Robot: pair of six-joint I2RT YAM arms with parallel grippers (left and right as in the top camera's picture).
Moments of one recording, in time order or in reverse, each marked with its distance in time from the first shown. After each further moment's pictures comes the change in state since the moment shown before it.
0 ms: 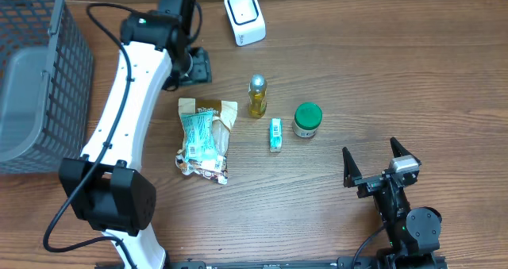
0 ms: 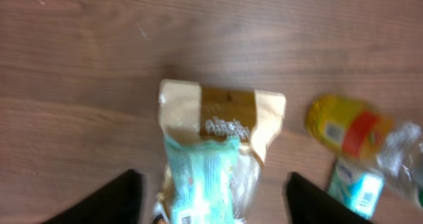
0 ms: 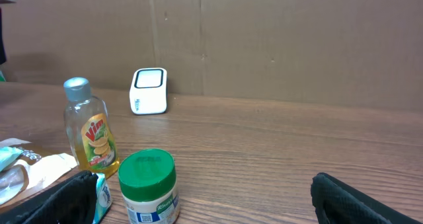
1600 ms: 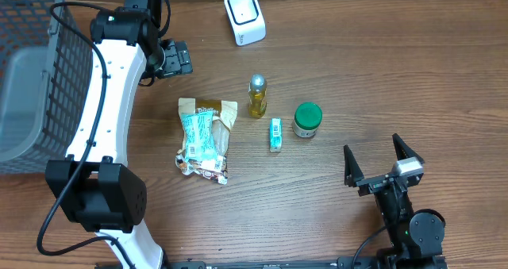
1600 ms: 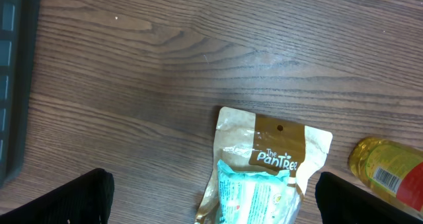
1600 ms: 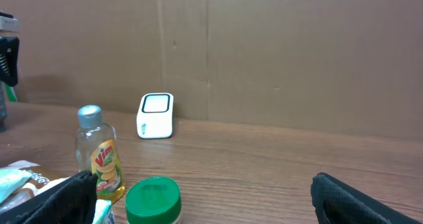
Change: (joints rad) left arm 0.107 0.000 0.000 0.029 -0.061 0.010; right arm 0.000 0.000 0.000 0.096 -0.027 0.000
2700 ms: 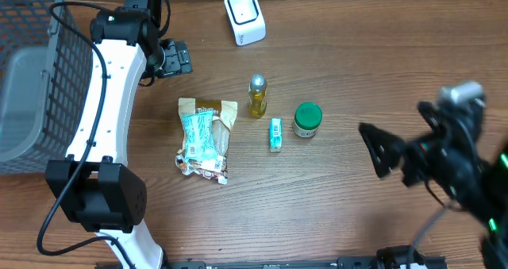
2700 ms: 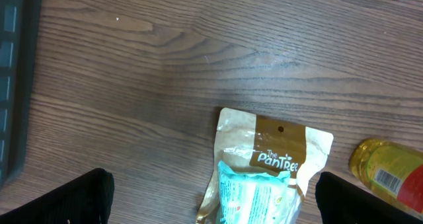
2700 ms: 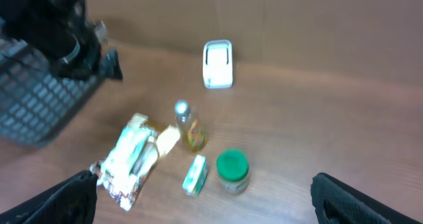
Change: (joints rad) left arm 0.000 0.000 0.000 0.002 -0.004 0.000; right arm -0.001 0.878 1.474 -1.171 -0.209 0.001
